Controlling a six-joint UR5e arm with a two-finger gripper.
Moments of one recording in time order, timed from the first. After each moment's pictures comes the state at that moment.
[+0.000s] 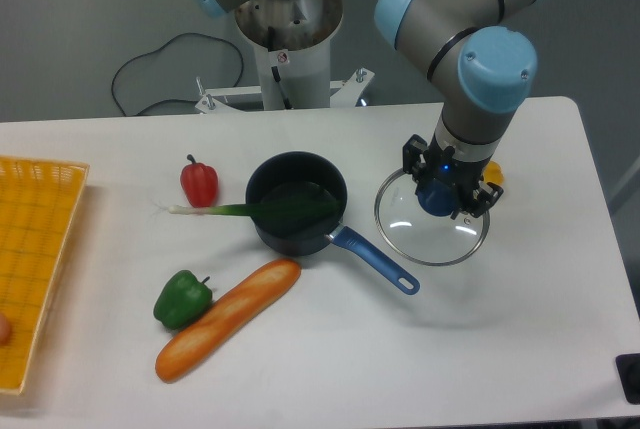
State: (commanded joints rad) arm 2.67 -1.90 -1.48 -1.35 1.52 1.28
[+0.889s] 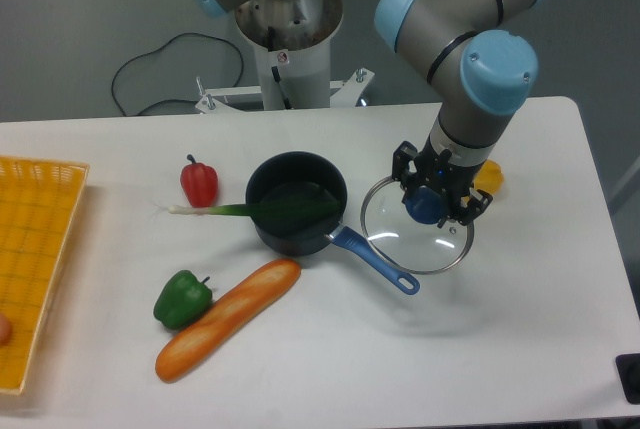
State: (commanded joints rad) arm 2.69 -1.90 -1.50 -1.35 1.43 1.28
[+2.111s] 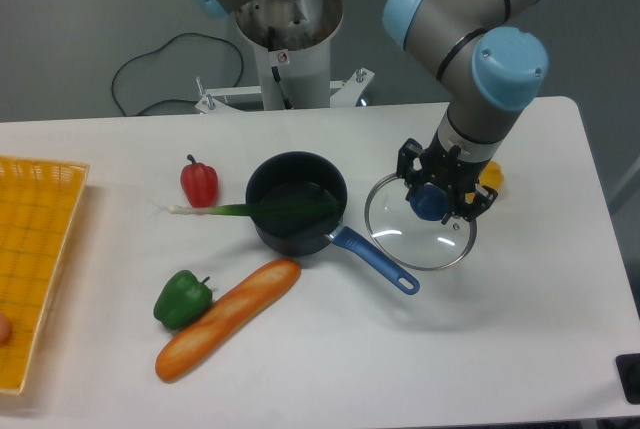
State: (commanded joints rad) arm 2.71 -1.90 -1.51 -1.35 1.43 1.28
